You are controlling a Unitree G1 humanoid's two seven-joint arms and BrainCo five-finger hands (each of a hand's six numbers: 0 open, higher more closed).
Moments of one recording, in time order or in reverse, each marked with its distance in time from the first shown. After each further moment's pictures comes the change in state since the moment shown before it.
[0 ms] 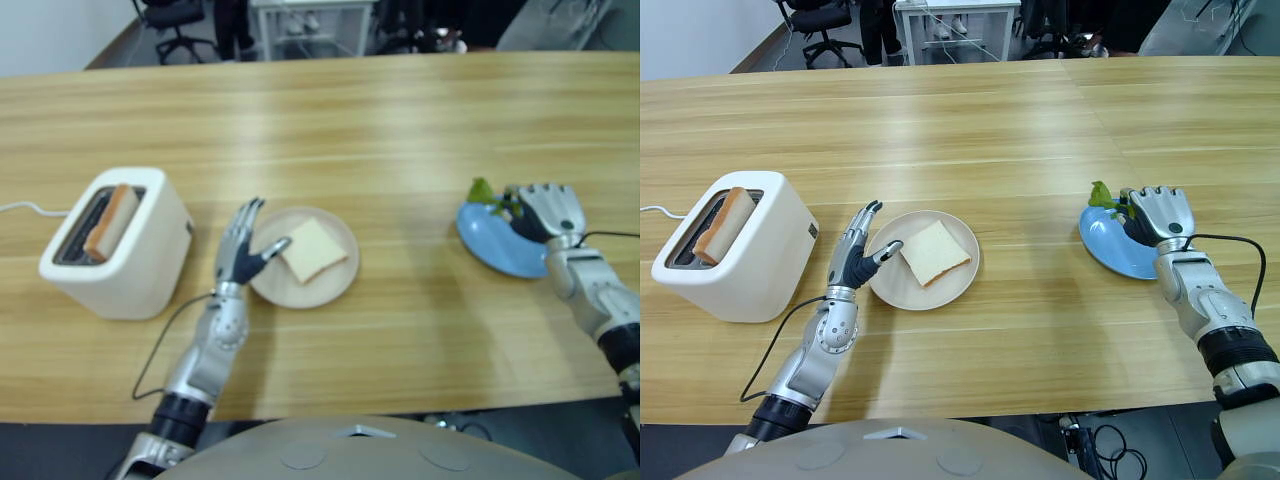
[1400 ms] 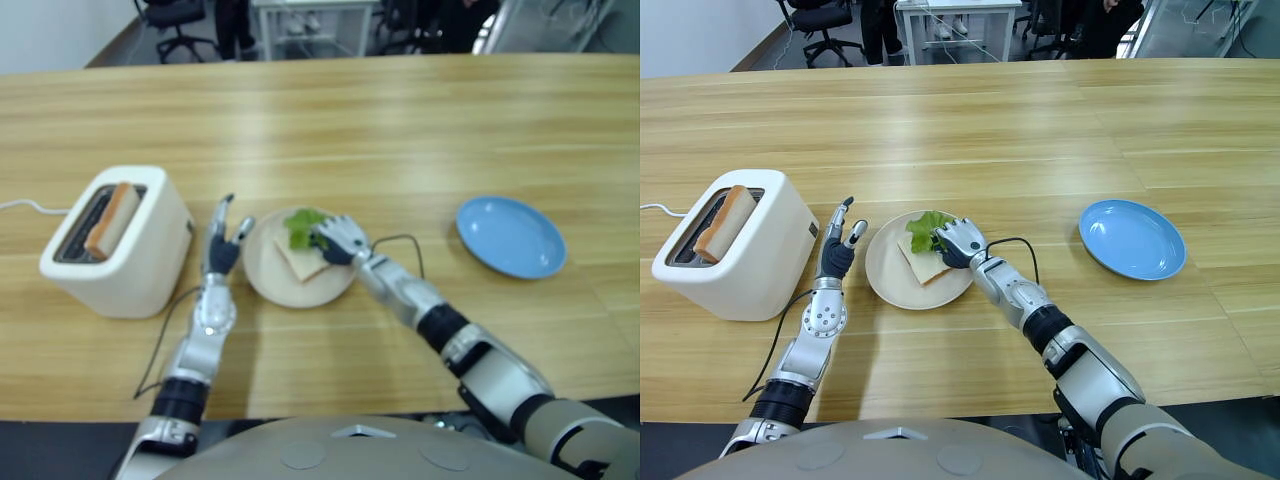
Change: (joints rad) left arm -0.077 -0.040 0.141 0.171 -0.275 -0.092 -0.034; right arm -0.261 0.673 0.410 0.228 -0.194 -0.109 0.116
